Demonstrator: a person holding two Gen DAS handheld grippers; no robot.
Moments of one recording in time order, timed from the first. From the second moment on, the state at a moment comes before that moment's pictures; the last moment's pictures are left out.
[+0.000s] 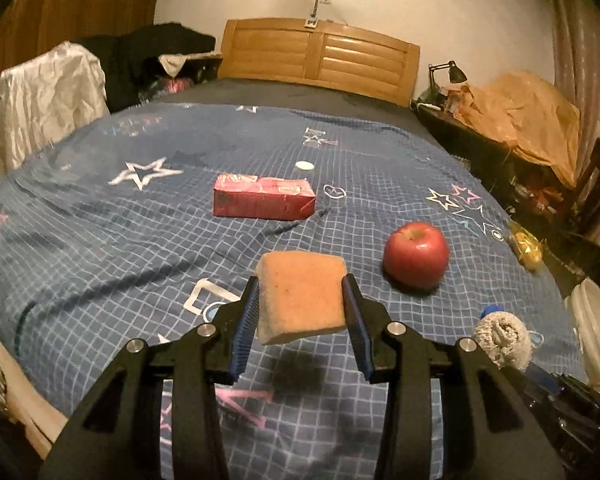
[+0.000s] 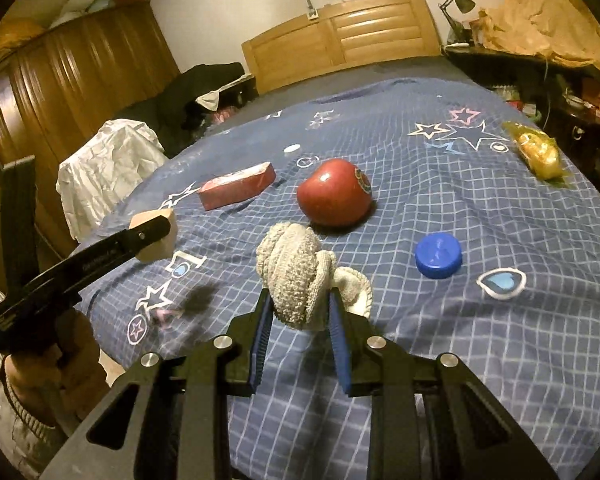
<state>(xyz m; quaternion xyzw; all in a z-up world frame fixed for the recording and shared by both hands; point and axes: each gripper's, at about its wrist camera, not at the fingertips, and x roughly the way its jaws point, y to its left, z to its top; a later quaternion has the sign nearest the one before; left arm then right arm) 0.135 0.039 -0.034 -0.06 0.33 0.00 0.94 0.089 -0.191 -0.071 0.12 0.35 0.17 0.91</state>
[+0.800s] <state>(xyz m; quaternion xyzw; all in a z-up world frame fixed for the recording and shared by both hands) 0.109 -0.002 -0.009 0.00 0.29 0.02 0.96 0.055 -0.223 -0.041 0.13 0.30 0.13 0.93</state>
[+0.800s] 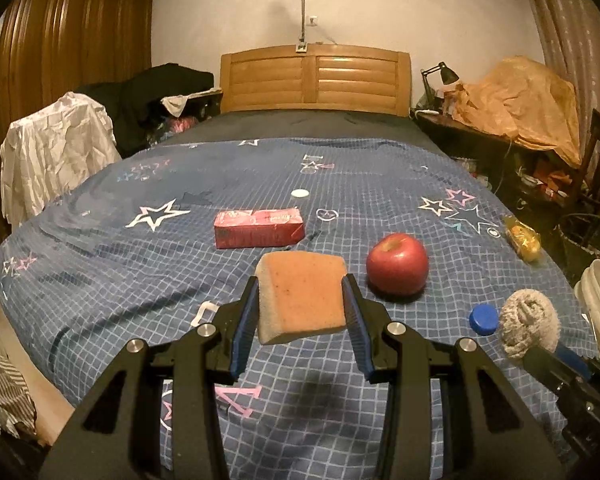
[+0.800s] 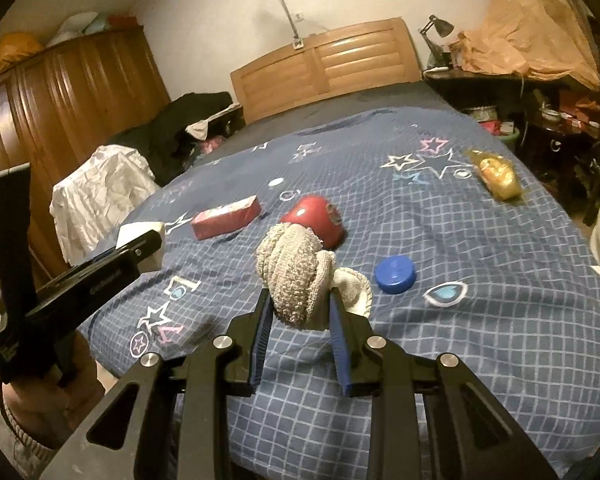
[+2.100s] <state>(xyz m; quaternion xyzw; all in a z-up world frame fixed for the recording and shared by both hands) 0.120 -0.236 0.054 0.08 0.21 -0.15 0.96 -0.017 -0.450 0.023 0.17 0.19 -0.09 0.96</state>
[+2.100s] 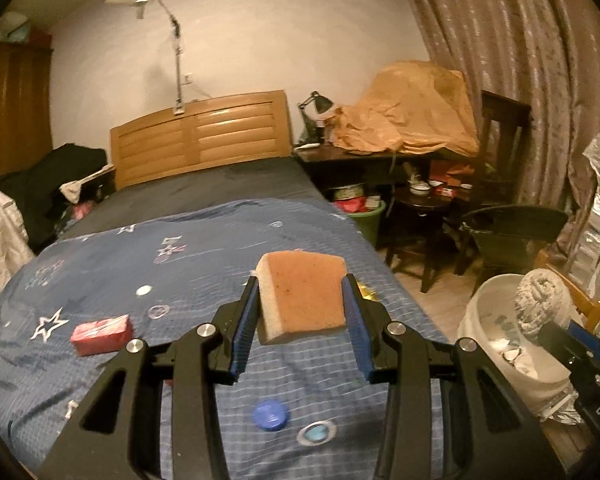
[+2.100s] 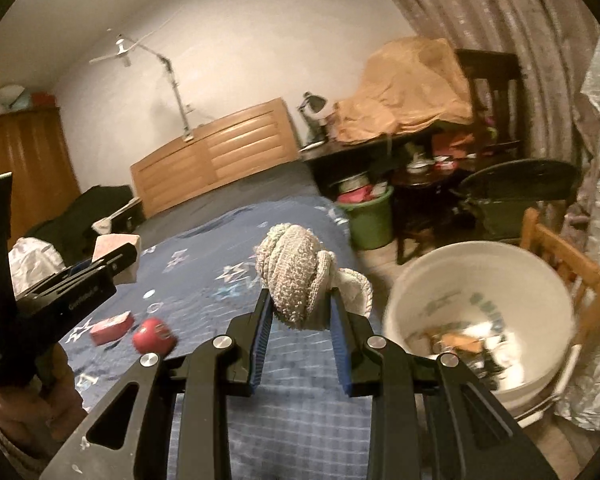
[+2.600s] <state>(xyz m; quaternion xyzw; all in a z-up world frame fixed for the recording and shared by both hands) 0.125 -0.346 0.031 0.12 0.22 -0.24 0.94 -0.049 -0.566 0.019 0.16 0.17 -0.18 0.95</state>
